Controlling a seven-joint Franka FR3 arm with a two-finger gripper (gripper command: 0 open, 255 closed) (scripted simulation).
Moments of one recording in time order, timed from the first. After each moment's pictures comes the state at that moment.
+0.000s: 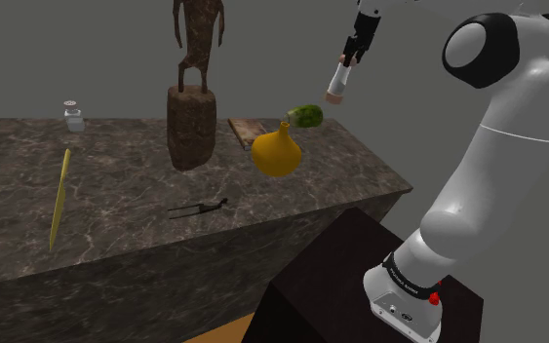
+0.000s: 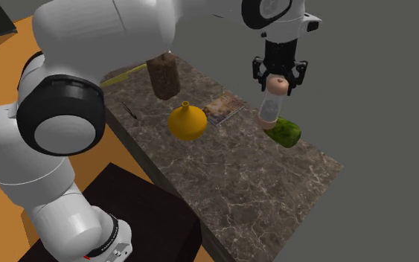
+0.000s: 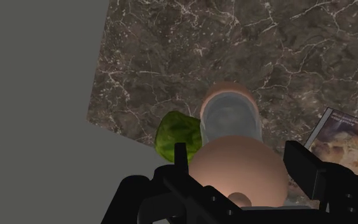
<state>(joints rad) -0.27 0.25 -0.33 -1.33 -0.05 1.69 -0.56</state>
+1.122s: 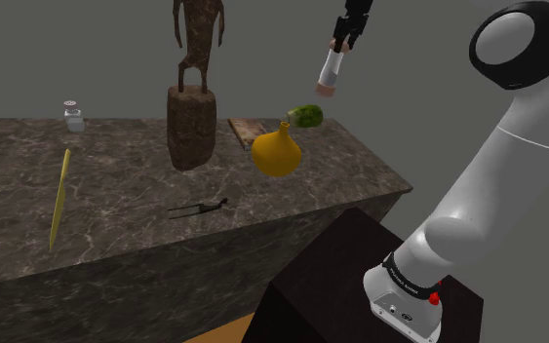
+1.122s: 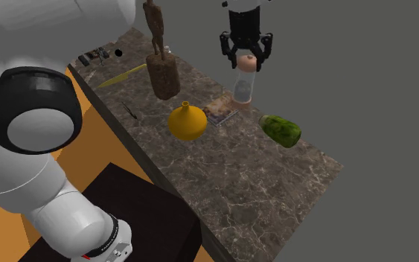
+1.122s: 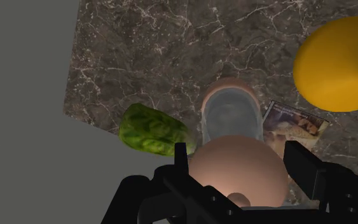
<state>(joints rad) -0.14 0.13 -0.27 -1.36 -0.11 1.58 -0.39</state>
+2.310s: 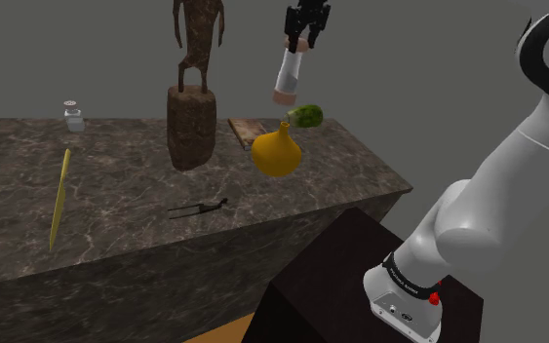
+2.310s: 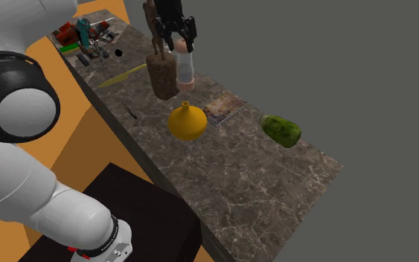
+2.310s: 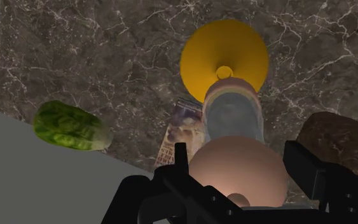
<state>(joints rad) 0.09 -0.01 -0.06 -1.51 -0.18 1.53 0.04</state>
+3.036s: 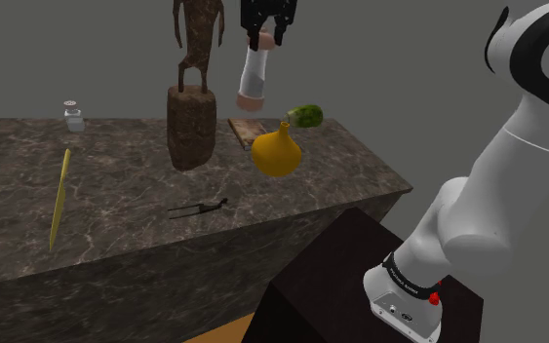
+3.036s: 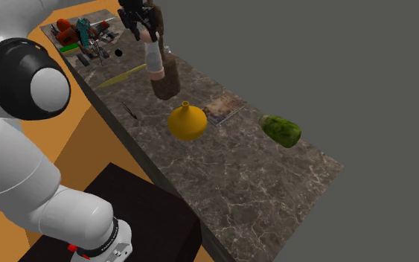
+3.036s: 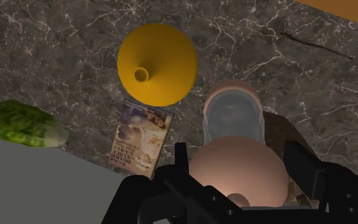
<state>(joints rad) 0.23 0.09 0.07 -1.37 -0.18 1.44 0.29</state>
